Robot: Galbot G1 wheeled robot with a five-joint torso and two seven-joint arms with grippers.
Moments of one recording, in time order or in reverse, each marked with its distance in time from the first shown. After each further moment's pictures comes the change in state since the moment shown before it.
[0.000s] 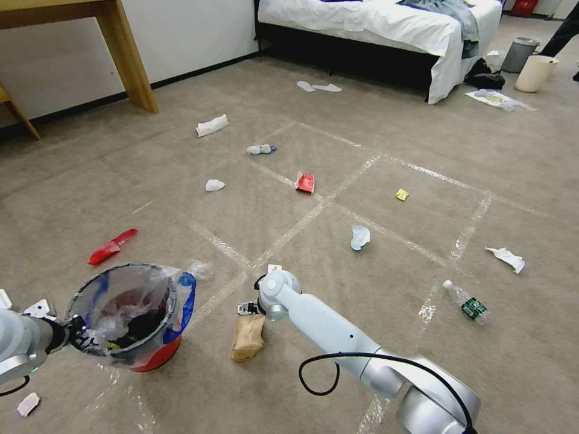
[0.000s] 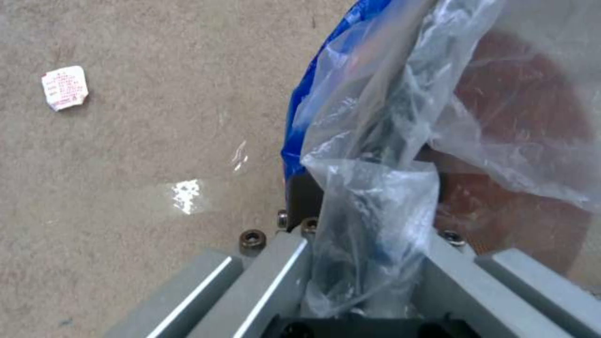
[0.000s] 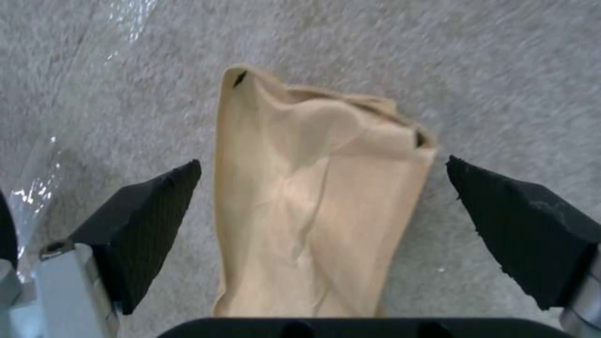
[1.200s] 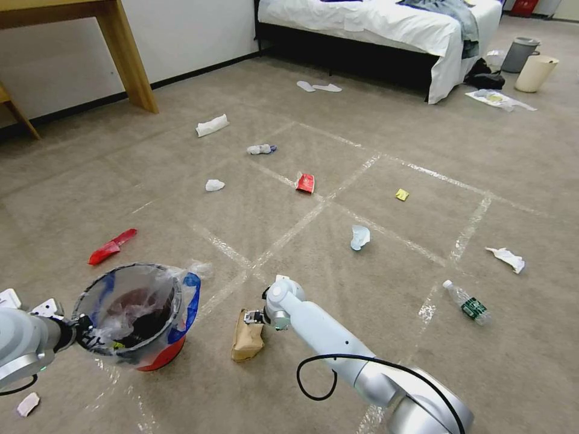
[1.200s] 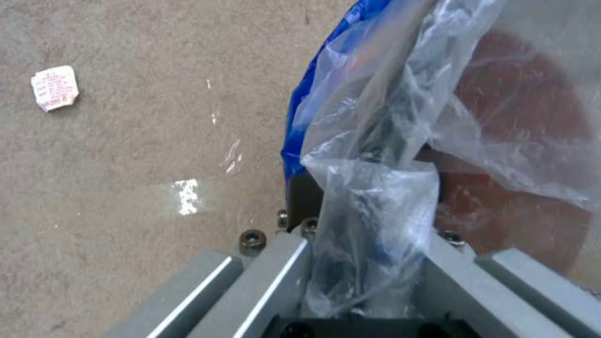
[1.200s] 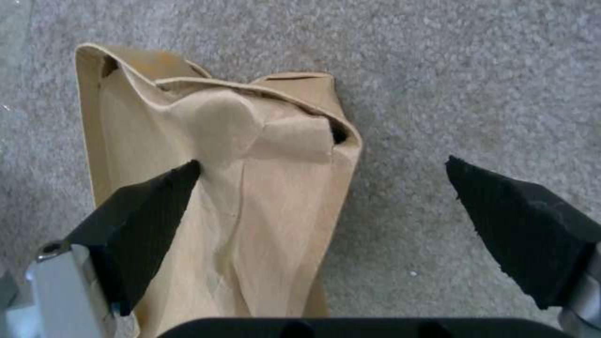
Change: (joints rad) left arm -0.022 -0.006 0.038 0.001 0.024 -0.006 0.003; right arm -0.044 0.026 0.099 -0.117 -0.067 0.005 -0.043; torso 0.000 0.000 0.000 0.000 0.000
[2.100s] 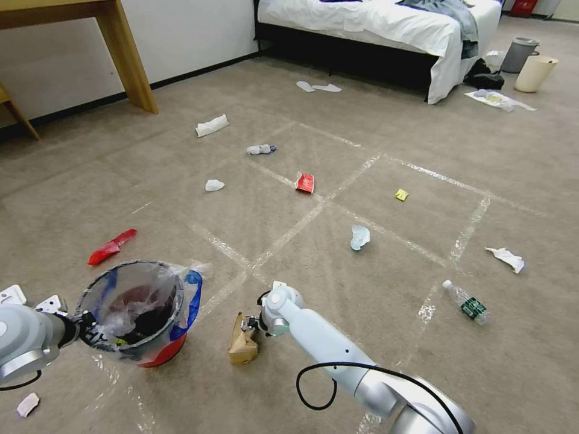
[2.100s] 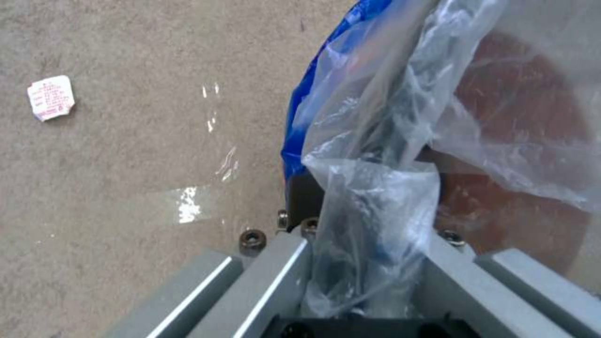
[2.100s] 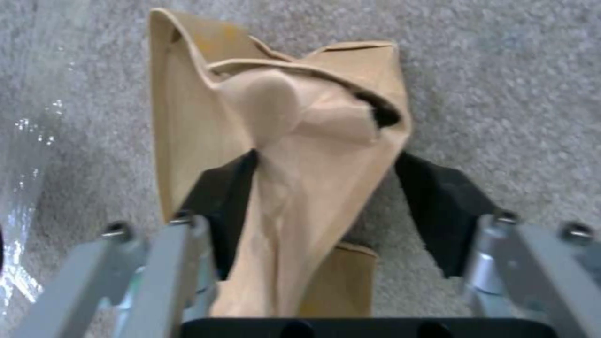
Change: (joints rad) left arm -0.032 0.012 0.035 0.013 0.013 -0.011 0.000; right arm -0.032 -0.001 -0.019 0.039 -0.013 0.011 -0.078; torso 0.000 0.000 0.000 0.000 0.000
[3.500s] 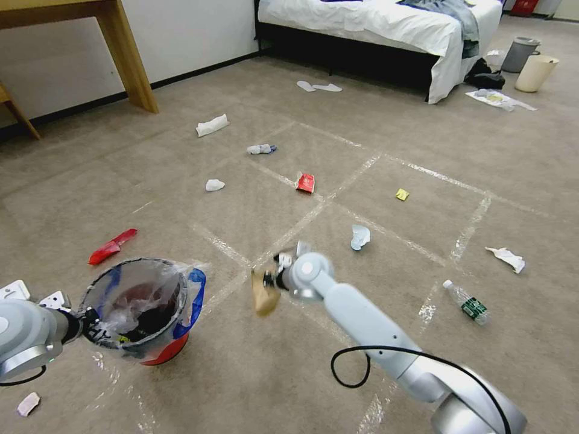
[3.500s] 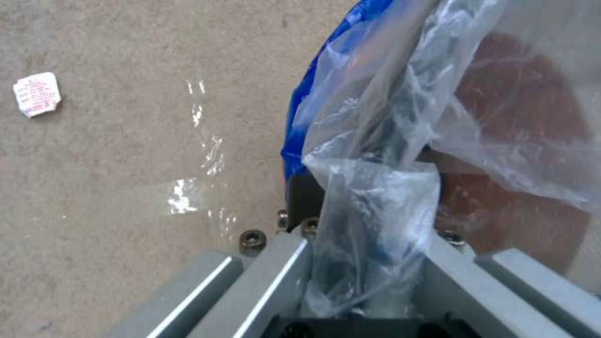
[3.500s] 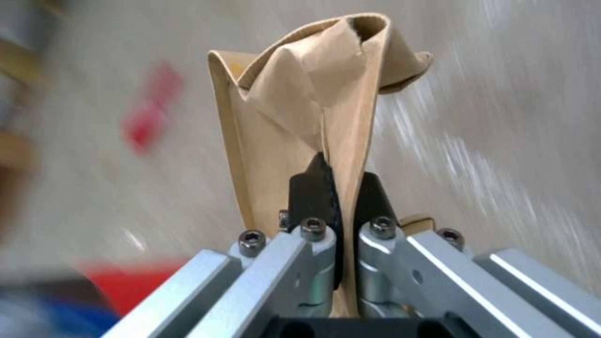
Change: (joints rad) left arm -0.015 0.026 0.005 -0.040 -0.071 -0.016 -0.046; right arm 0.080 -0.250 0.107 0.472 -0.033 0.181 -0.183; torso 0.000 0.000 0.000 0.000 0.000
